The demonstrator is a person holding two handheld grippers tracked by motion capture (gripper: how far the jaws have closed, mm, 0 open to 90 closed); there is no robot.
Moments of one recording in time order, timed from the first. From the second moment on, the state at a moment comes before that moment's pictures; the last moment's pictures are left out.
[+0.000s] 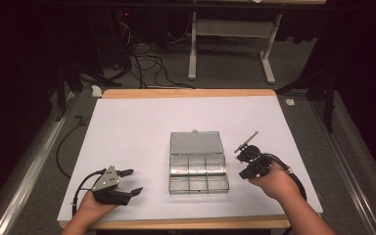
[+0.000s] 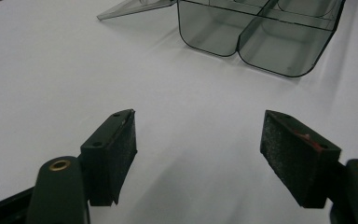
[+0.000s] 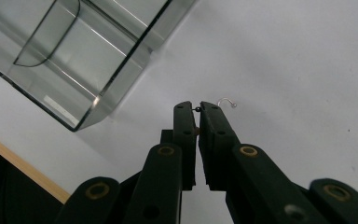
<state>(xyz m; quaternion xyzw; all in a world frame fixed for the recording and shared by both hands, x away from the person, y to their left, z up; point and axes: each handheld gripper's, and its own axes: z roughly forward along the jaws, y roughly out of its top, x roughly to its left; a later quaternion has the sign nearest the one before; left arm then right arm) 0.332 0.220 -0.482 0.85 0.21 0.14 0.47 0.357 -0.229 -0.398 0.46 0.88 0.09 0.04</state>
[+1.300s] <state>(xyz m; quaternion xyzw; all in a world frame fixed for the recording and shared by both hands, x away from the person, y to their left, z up) 0.332 0.220 -0.482 0.85 0.20 0.13 0.47 0.365 -0.151 -0.392 0.38 0.92 0.10 0.02</state>
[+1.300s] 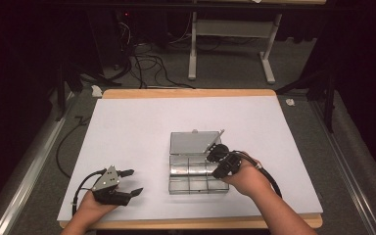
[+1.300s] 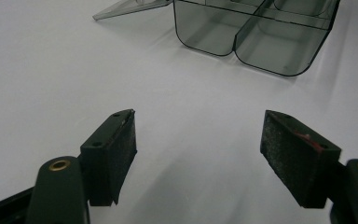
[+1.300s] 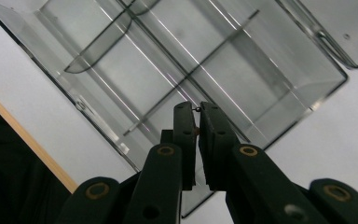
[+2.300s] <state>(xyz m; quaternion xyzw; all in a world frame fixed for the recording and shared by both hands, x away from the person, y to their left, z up) 0.332 0.220 -0.482 0.85 0.20 0.13 0.47 0.366 -0.106 -0.432 0.34 0.93 0.09 -0.01</state>
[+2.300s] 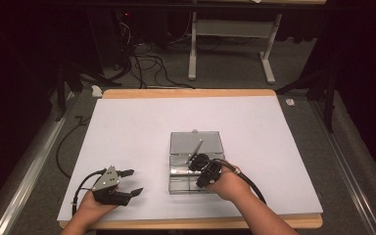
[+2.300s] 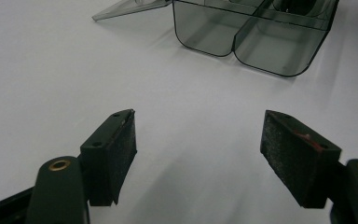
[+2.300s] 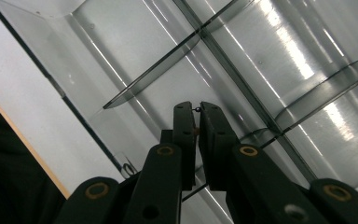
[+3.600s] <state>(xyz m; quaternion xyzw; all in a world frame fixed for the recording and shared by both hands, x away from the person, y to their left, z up) 0.332 0.219 -0.482 0.85 0.20 0.13 0.47 0.371 -0.226 -0.397 0.47 0.88 0.09 0.04</state>
